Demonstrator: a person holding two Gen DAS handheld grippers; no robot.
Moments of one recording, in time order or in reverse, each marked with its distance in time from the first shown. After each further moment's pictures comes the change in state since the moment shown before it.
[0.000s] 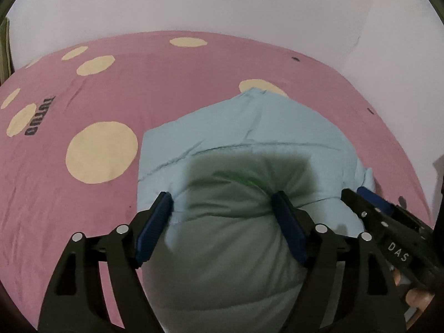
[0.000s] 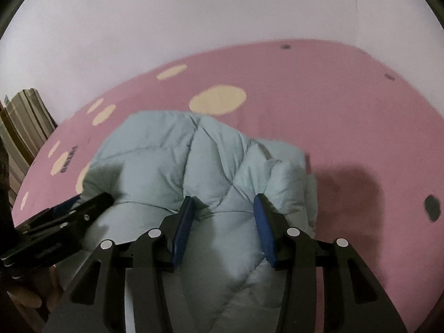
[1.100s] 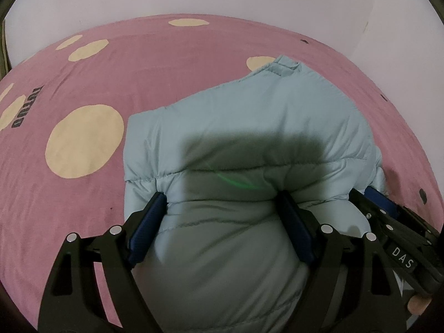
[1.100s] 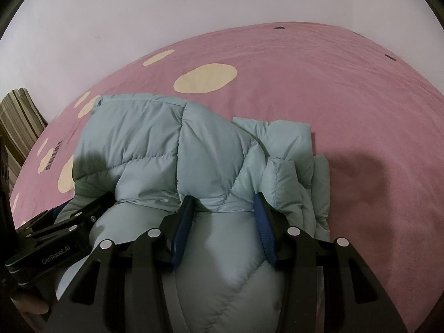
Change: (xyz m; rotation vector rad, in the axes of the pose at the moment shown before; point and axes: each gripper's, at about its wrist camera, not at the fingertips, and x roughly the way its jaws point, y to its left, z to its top) left arm 0.043 0.003 -0.004 0.024 0.048 0.030; right arm 0.039 -0.009 -0.014 0.023 0.023 -0.021
